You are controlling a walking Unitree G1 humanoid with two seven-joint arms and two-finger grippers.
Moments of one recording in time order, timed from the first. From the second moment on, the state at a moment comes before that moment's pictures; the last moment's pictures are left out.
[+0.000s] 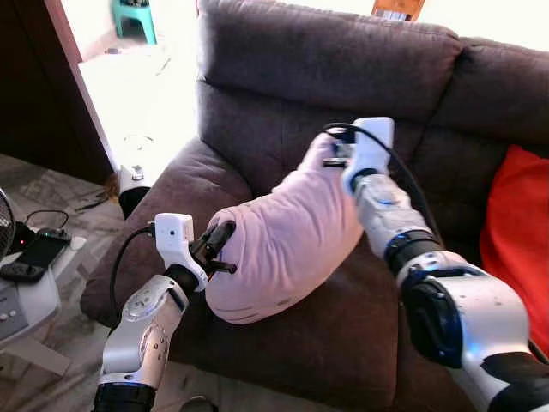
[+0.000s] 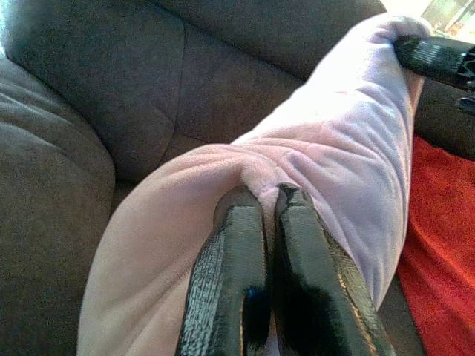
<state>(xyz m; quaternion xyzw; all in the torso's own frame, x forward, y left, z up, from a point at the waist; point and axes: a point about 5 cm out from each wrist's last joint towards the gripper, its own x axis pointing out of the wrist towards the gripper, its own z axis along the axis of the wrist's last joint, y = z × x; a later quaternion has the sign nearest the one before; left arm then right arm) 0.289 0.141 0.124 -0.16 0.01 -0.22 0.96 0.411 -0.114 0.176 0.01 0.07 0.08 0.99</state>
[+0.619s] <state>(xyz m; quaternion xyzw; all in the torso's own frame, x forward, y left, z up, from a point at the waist) 0.286 0.123 0.137 -0.19 0.00 -0.25 0.95 0.407 -0.064 0.188 -0.01 0.05 0.19 0.98</state>
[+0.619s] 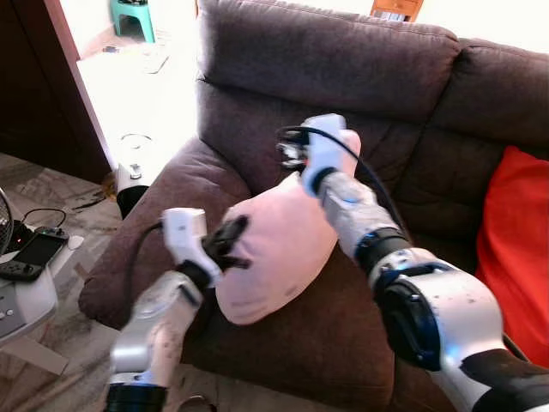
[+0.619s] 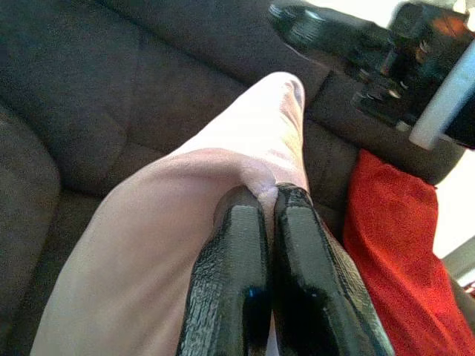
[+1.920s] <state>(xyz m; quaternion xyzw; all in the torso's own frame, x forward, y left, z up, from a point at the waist) 0.272 0.187 0.096 -0.18 0.04 -0.04 0.98 0.265 -0.216 0.001 0.00 0.14 -0.14 0.98</state>
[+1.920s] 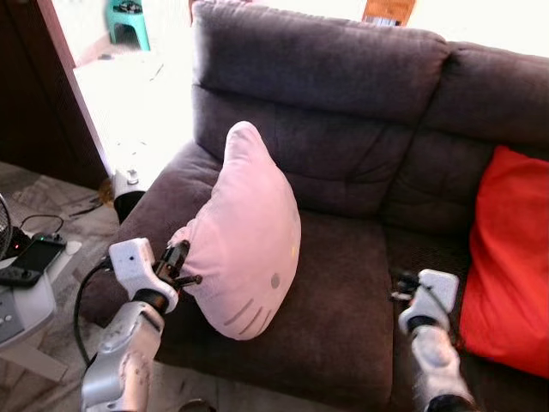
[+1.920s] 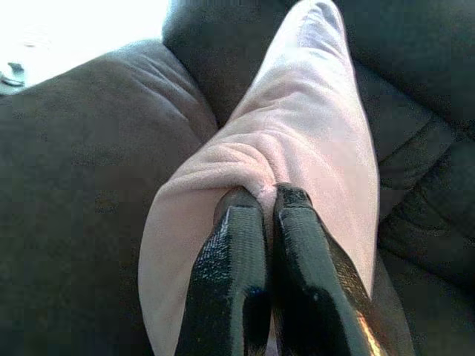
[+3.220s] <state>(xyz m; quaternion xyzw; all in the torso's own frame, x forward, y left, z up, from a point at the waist) 0.276 0.188 0.057 0.07 0.06 -0.03 0.99 0.225 -0.192 -0.024 0.03 0.14 -0.11 0.98</state>
